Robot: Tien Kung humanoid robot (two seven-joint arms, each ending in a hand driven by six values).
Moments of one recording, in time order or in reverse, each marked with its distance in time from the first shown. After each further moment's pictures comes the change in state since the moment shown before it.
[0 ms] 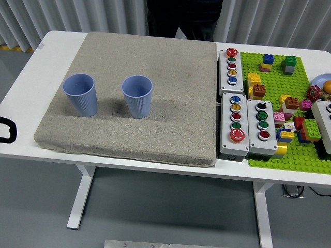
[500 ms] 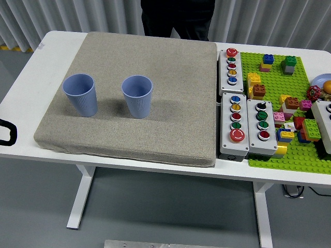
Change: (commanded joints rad) left arm 0.019 -0.007 -0.017 -0.013 0.063 0.014 0.008; right arm -0.006 0.002 0.006 0.000 -0.011 -0.001 -0.002
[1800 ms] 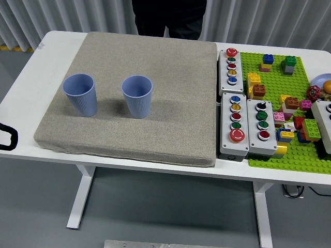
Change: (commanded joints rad) left arm 0.026 -0.011 -0.023 -0.025 0.047 0.013 0.008; right arm 0.005 -0.003 0.002 0.000 0.006 -0.003 0.004
